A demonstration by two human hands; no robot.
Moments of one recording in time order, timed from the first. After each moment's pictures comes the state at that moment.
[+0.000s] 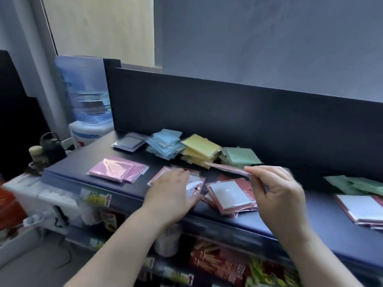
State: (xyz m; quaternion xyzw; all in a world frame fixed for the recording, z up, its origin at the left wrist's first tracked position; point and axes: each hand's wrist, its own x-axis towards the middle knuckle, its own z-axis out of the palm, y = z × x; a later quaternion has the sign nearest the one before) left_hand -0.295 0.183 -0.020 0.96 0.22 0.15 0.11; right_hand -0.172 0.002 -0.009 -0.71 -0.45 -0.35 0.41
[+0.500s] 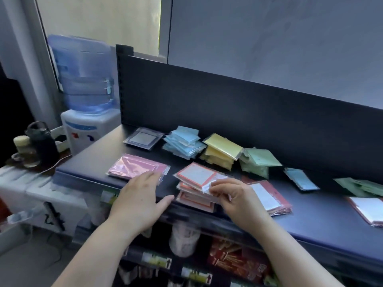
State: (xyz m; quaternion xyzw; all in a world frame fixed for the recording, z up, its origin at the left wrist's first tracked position) left_hand -0.380 0.286 -0.037 0.93 0.28 0.15 0.17; right_hand -0.215 0.110 -0.042 -0.80 -0.50 -0.05 0.33
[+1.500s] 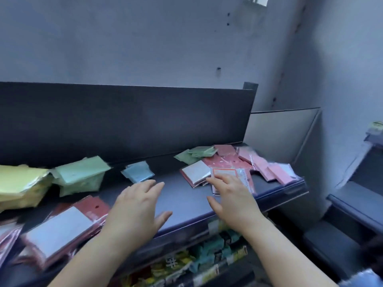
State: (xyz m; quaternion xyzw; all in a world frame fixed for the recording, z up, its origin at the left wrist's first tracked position) left_hand -0.162 0.002 -0.009 0.99 -0.08 0.12 0.08; right_hand -0.111 -0.222 -0.022 -0.97 -0.17 -0.15 0.13
